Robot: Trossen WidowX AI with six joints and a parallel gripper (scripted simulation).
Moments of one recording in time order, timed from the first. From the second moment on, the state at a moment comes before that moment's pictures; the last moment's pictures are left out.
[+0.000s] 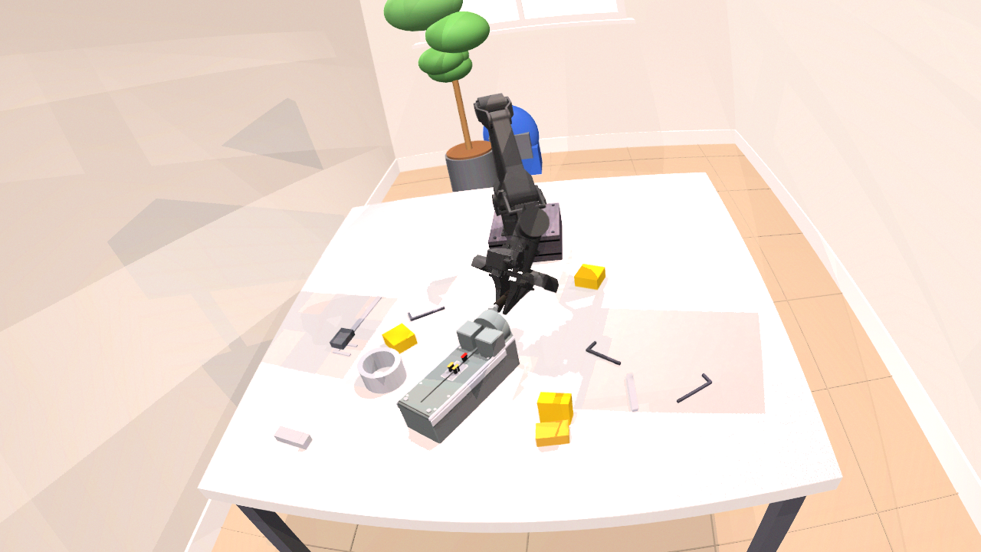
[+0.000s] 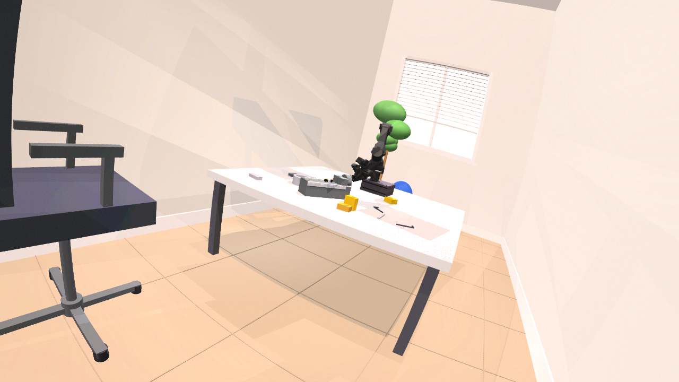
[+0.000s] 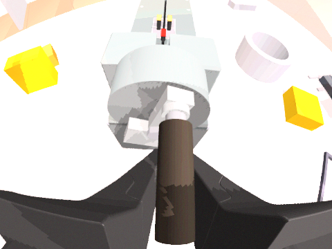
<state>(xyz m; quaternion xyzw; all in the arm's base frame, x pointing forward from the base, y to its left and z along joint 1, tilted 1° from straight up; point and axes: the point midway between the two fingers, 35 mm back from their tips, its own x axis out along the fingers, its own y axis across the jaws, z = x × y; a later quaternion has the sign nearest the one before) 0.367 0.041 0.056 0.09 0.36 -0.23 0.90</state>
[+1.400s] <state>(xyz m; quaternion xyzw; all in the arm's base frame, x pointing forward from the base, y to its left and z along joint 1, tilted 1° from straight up) 0.371 0.050 0.056 0.09 0.36 -0.23 0.90</state>
